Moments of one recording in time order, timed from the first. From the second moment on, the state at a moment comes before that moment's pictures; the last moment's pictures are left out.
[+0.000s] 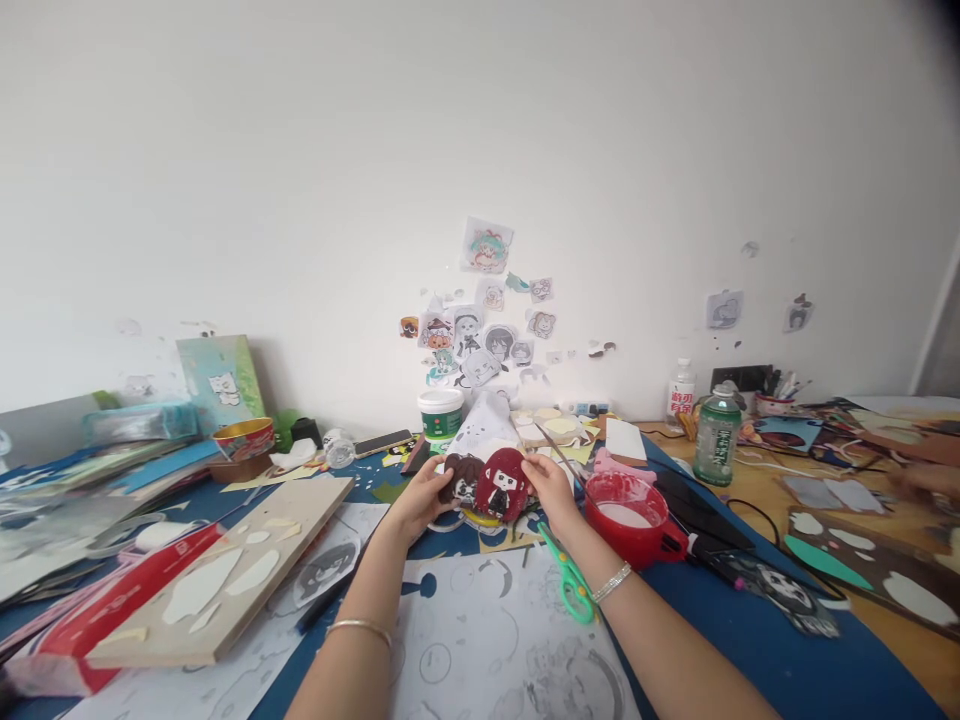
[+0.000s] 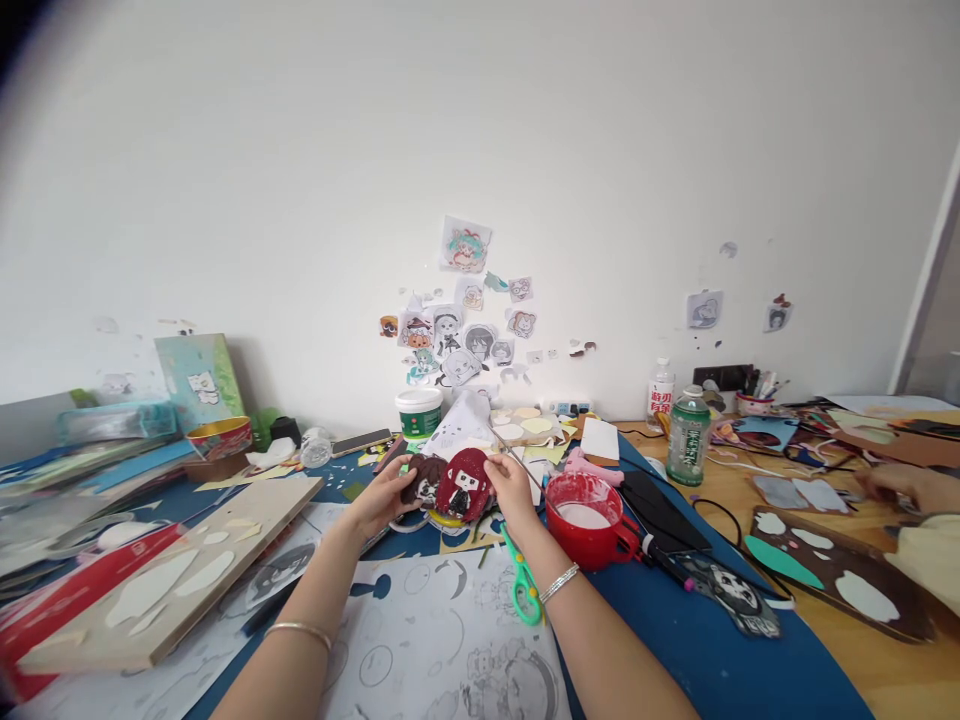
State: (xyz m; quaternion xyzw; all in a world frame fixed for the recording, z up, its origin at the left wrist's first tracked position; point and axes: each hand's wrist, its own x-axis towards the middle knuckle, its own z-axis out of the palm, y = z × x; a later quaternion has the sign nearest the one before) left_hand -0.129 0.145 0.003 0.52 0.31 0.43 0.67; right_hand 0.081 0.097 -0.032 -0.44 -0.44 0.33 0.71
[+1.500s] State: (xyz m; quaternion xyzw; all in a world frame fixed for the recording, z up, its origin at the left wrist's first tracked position) left_hand -0.105 0.144 -0.013 0.58 0.33 0.38 0.64; right_hand 0.078 0.096 -0.033 -0.47 -0.46 0.34 0.67
